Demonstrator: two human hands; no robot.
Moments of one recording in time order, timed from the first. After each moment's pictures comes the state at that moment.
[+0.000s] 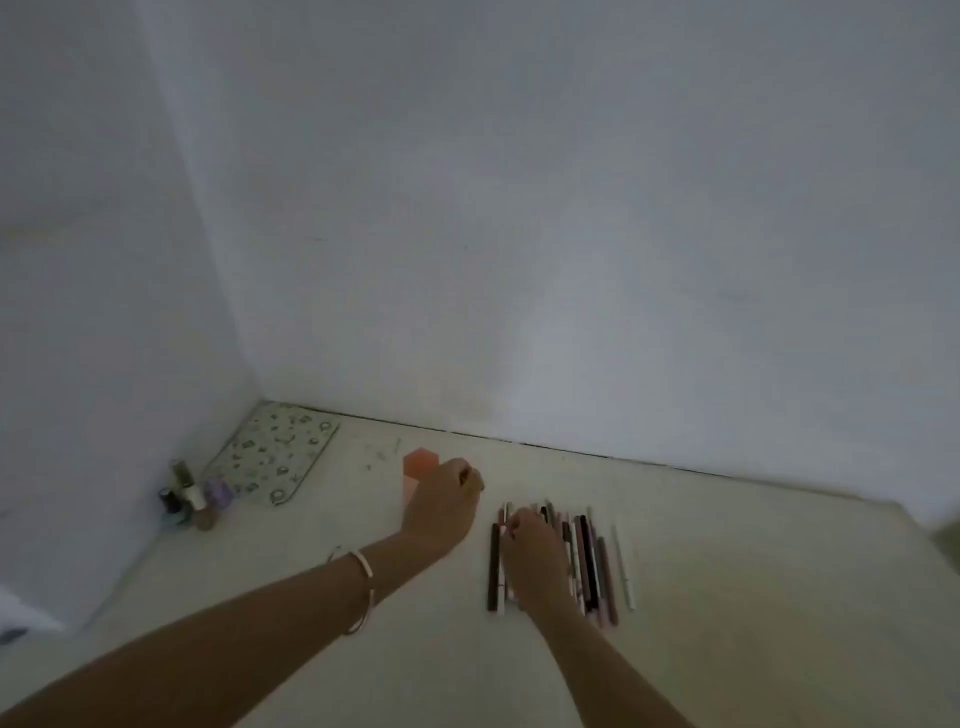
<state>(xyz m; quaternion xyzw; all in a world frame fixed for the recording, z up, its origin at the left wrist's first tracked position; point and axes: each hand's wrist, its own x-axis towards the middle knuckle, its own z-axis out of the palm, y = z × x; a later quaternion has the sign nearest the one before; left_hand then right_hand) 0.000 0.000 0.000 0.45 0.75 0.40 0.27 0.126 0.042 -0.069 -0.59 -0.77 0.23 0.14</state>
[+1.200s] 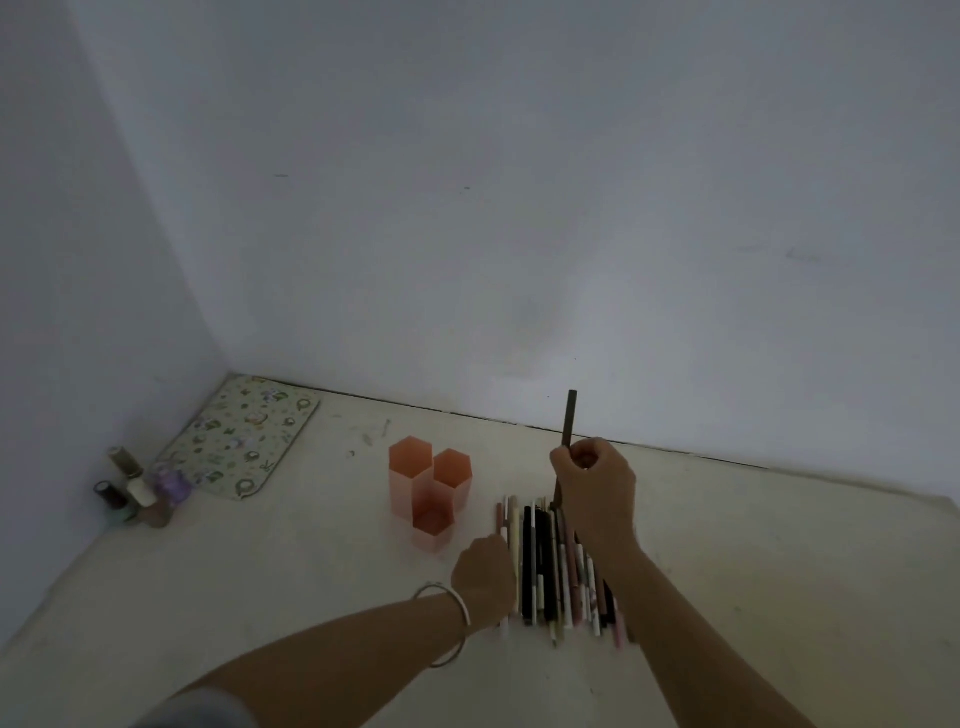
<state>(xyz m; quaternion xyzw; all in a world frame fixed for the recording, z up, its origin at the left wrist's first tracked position) 0.052 0.039 -0.119 0.49 0.80 0.12 0.31 0.135 0.120 -0.035 -0.60 -0.63 0.34 0.35</state>
